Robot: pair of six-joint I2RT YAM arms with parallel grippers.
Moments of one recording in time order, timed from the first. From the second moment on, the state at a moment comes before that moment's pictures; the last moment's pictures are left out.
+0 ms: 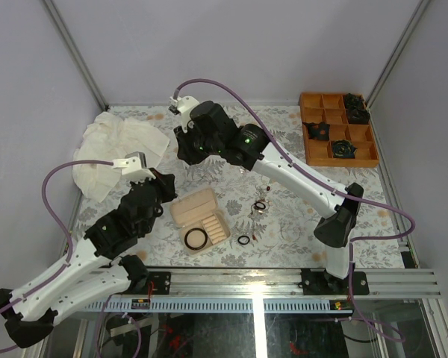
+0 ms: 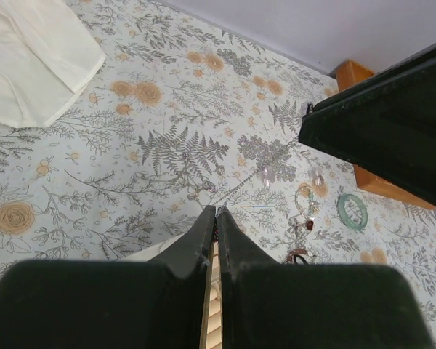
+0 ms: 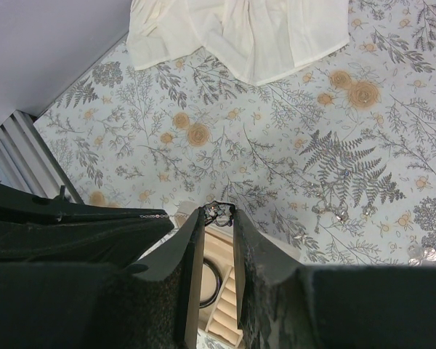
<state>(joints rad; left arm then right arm) -0.84 0.66 0.75 -0.38 -0.70 -0.66 0.99 1.92 2.13 -0.75 -0.02 0.22</state>
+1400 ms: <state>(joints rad) -0.84 0.63 0.79 -0.38 -0.68 -0.64 0.99 1.83 2.00 -0.73 -0.02 0.23</state>
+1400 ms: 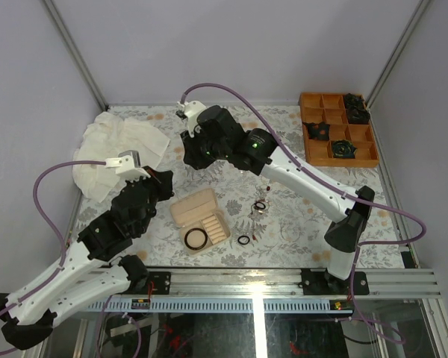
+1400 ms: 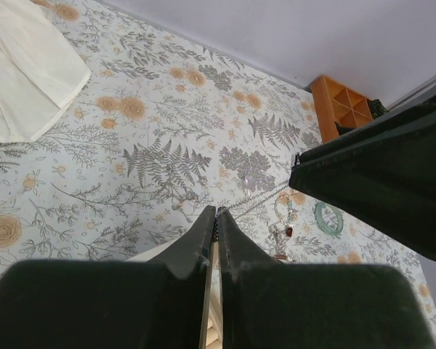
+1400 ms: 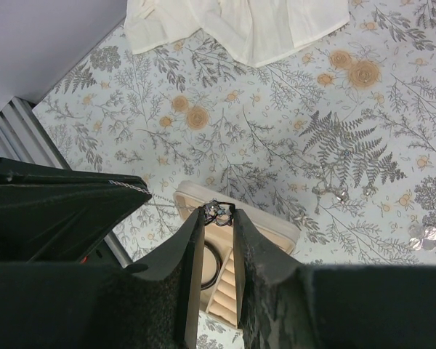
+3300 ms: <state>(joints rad) -0.83 0.69 0.73 -0.33 -0.70 -0.63 0.97 1.86 1.98 -0.68 -0.03 0.23</state>
